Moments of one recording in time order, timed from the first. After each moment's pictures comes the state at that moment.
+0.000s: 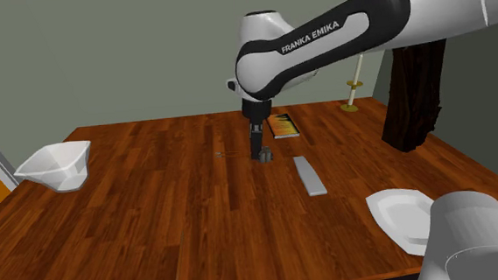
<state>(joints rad) -0.07 -0.26 -0.49 -2.29 -0.11 2.12 -0.75</state>
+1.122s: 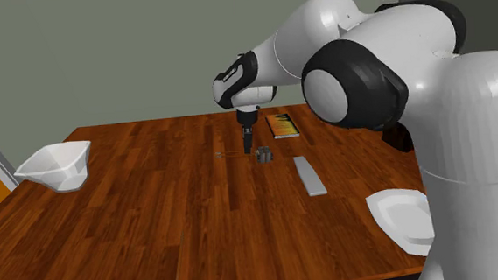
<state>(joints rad) -0.27 0.48 -0.55 -1.76 0.37 2.17 -1.30</state>
